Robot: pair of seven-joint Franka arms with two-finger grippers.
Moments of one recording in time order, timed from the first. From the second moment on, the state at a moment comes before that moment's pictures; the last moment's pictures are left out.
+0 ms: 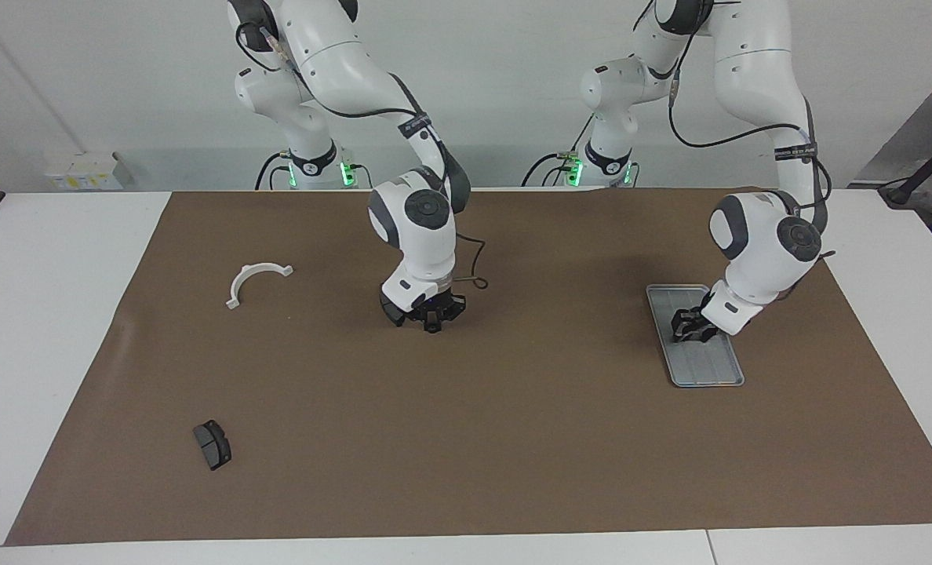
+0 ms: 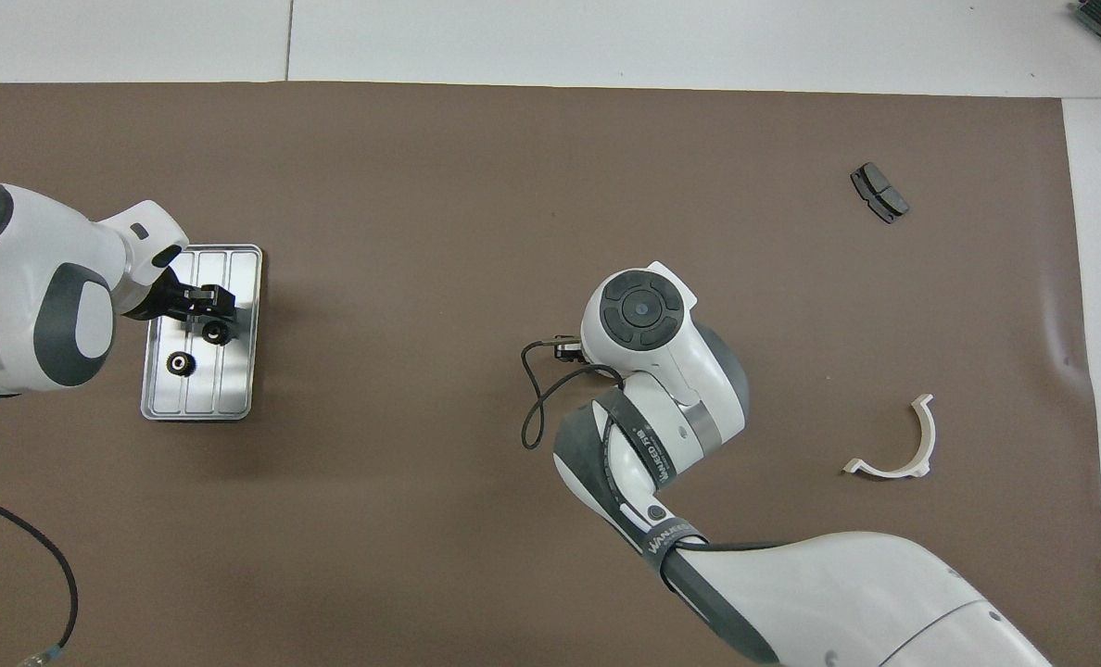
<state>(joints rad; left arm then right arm) 0.22 0.33 -0.21 -1.99 0.02 2.26 0.07 0.50 0.42 0.02 -1.86 -0.05 2.29 0.58</state>
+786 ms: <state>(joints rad) 0.18 0.29 -0.21 -2.03 0.02 2.22 -0.09 0.20 0.37 0.01 -1.84 -0.06 2.35 0.29</state>
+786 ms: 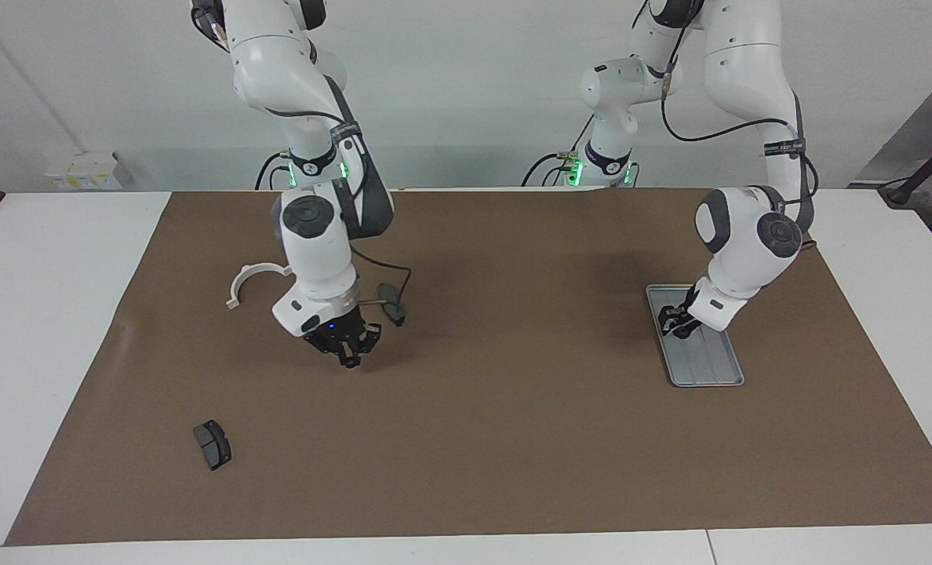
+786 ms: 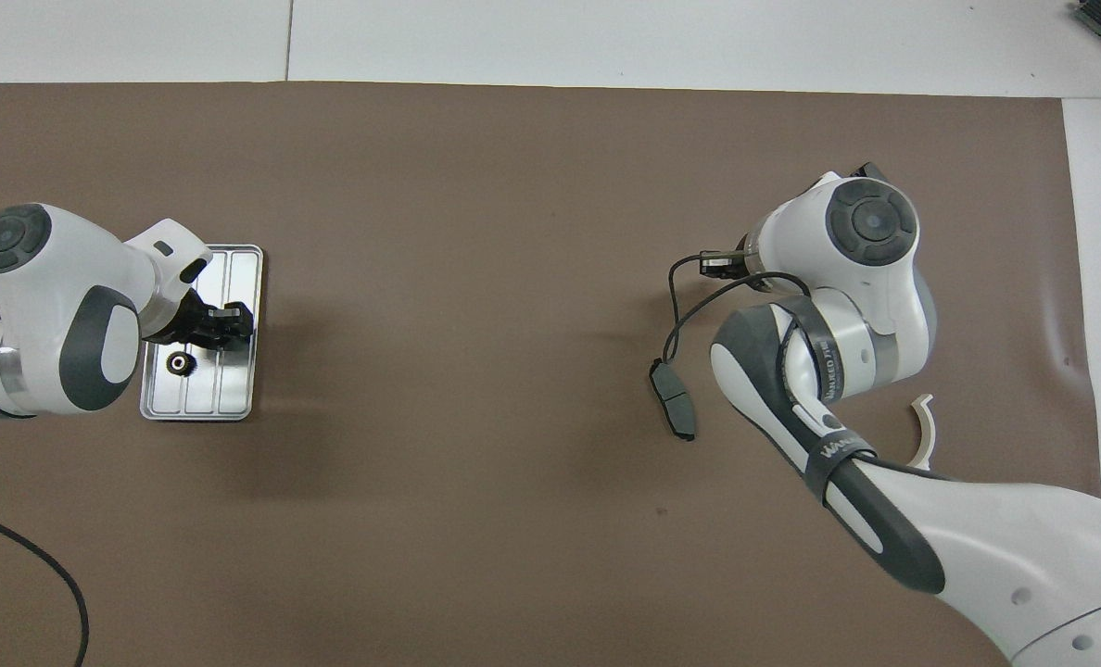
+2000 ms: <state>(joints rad) 0.18 0.29 -0.21 -2.04 0.02 2.26 -0.11 0.12 0.62 0.01 -1.56 -0.06 2.36 0.23</state>
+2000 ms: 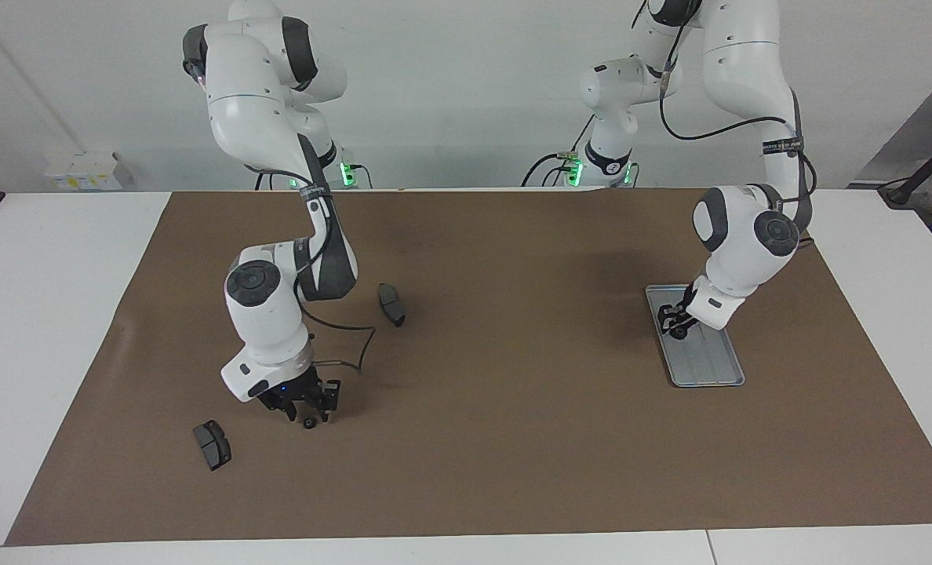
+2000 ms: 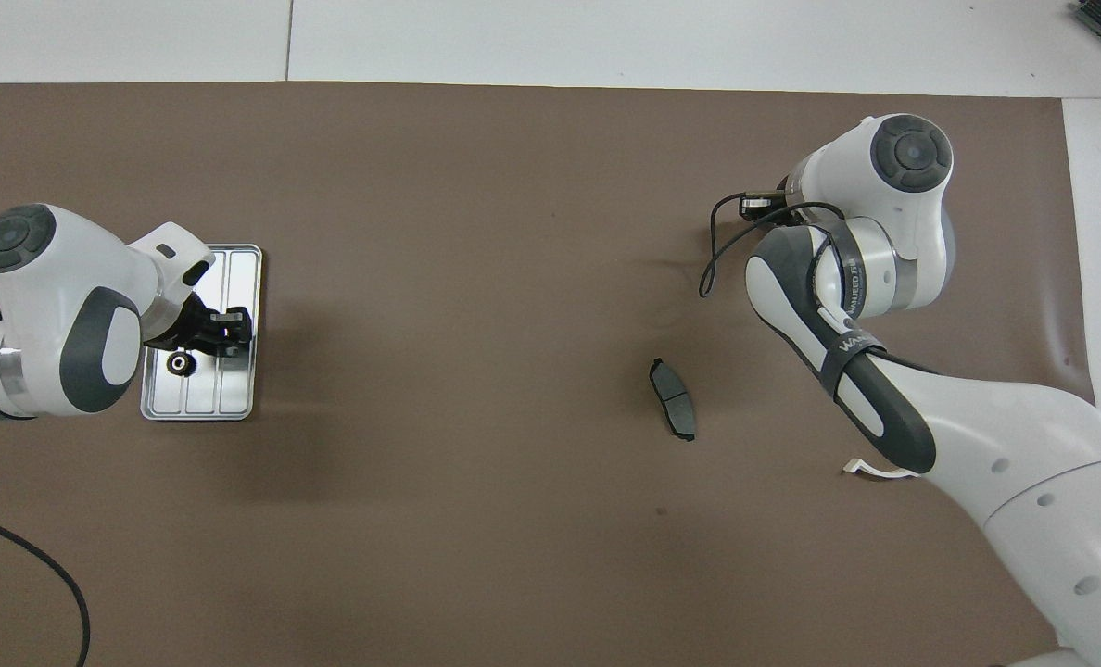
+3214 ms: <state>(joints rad) 0.18 0.29 -0.20 -2.04 0.05 2.33 -0.11 0.04 -0.01 0.01 -1.75 -0.06 1.89 0.21</state>
